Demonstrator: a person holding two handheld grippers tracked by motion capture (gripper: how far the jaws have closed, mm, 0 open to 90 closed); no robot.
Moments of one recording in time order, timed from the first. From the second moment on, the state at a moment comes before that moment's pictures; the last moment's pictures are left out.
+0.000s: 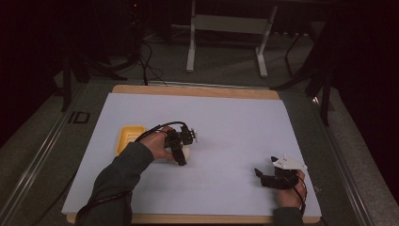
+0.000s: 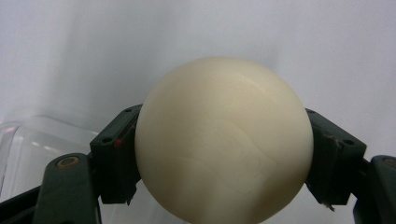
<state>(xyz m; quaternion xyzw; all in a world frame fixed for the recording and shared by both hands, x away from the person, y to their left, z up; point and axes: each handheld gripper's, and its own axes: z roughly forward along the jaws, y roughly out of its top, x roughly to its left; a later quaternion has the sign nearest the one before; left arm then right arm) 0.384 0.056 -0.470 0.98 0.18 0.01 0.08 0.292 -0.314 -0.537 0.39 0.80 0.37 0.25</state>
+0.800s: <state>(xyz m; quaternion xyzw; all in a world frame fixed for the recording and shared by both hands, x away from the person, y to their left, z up) 0.396 0.077 -0.459 0.96 0.26 0.03 0.08 0.292 -0.314 -0.537 0.39 0.80 0.37 0.25</state>
